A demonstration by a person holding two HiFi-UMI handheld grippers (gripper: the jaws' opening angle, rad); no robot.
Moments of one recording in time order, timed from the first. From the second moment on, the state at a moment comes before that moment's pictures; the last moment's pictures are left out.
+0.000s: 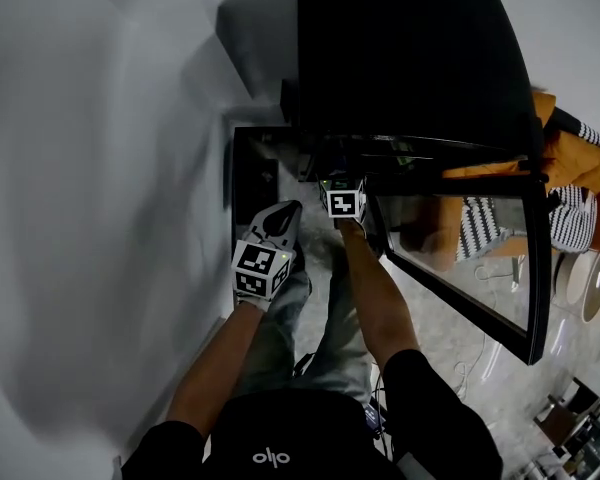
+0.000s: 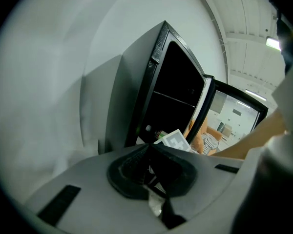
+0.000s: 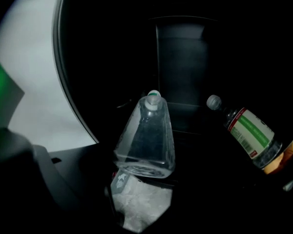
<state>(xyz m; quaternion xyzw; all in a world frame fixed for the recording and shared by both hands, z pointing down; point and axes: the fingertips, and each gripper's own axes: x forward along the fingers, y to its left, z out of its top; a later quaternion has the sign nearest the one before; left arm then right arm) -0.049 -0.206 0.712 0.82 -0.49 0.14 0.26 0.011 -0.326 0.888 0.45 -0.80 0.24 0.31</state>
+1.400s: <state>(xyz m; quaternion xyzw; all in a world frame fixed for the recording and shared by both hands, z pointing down) 0.069 -0.095 0.539 0.85 -0.47 0.09 0.21 0.200 -0.093 0.621 0.49 -0.80 0.26 0.24</state>
